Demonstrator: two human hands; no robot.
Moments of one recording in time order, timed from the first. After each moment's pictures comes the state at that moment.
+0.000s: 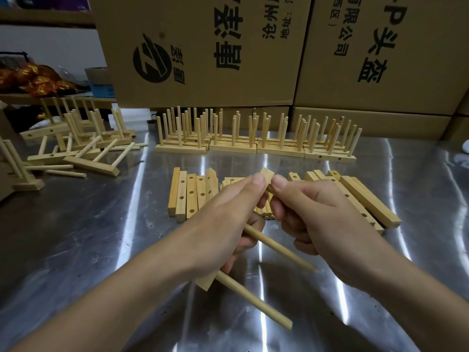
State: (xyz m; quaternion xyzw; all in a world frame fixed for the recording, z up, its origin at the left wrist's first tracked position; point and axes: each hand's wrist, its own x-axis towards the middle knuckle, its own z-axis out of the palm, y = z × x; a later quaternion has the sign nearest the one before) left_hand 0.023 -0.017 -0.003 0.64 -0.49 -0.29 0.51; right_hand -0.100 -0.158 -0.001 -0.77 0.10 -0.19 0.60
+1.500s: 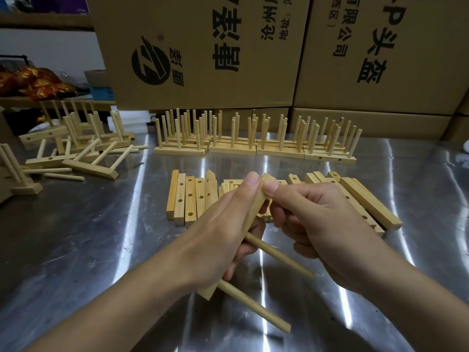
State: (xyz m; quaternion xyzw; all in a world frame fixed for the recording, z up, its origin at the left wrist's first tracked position) left_hand 0.022 -0.016 -0.010 0.64 -0.49 -0.30 0.52; right_hand -0.100 -0.155 0.002 -0.75 0.12 -0.20 0.62
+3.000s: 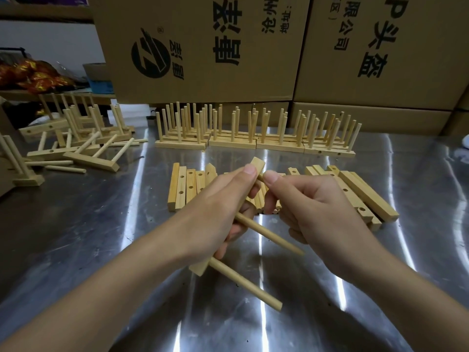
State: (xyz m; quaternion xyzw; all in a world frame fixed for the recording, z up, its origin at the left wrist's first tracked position) left_hand 0.027 -0.014 0.003 0.65 -0.48 -0.28 0.51; right_hand -0.097 -0.157 -0.007 -0.79 0.09 -0.25 0.55
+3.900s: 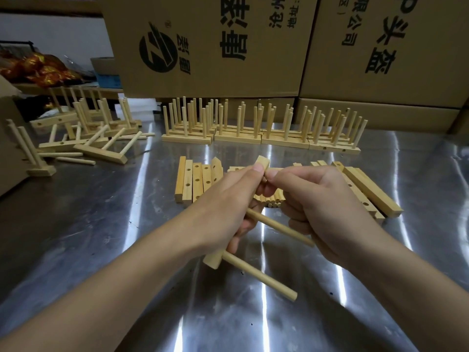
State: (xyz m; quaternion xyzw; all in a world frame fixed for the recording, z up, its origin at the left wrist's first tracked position) left_hand 0.028 -0.018 -0.009 0.66 -0.45 -0.29 0.53; right_hand -0.092 -0.149 -0.001 -0.72 0.13 -0.22 0.65
